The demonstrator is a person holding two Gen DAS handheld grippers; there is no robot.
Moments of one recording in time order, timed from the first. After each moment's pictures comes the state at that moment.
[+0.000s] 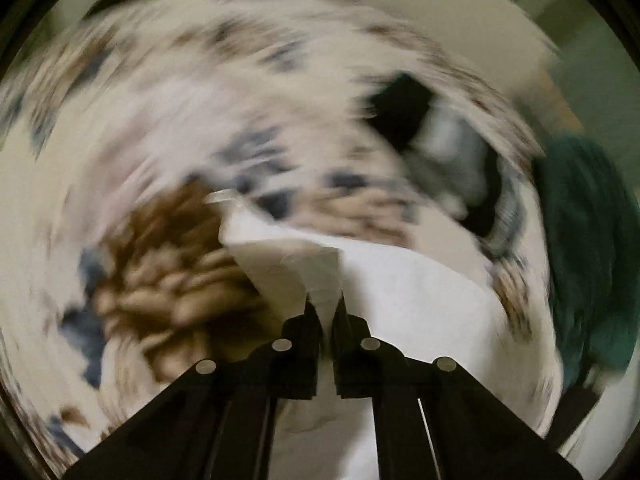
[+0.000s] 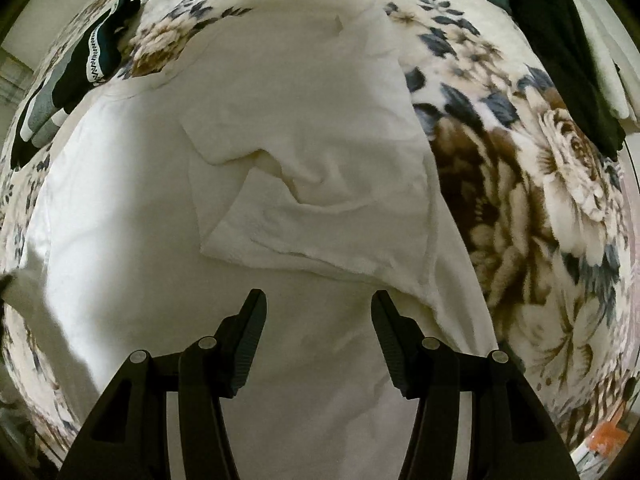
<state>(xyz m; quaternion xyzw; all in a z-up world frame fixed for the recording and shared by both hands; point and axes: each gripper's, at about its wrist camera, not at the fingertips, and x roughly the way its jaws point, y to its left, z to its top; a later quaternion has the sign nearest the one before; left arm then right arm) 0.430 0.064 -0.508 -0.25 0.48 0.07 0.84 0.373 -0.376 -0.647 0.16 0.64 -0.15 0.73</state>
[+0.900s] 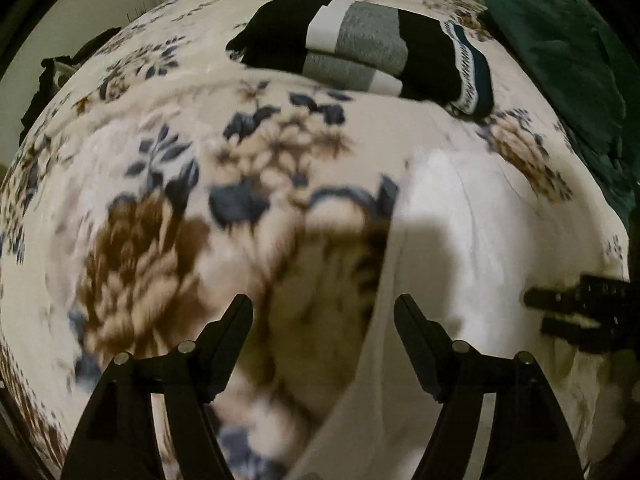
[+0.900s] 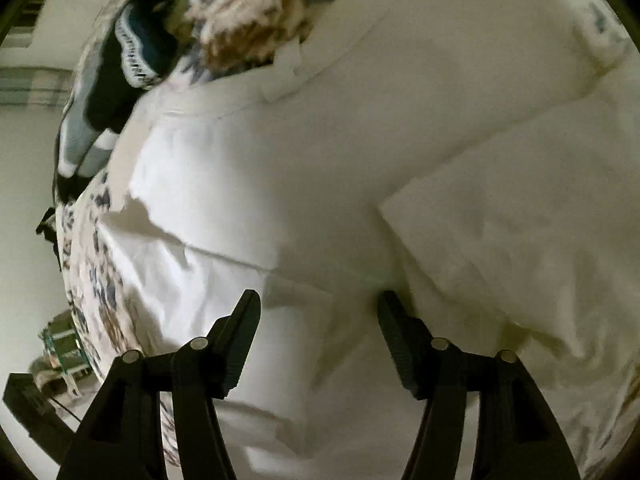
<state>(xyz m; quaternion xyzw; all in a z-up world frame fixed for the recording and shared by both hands) 0.457 0.005 -0.543 -0.05 0.57 0.02 0.82 0.501 -0.330 -0.664 0.28 0.68 0.00 0.68</state>
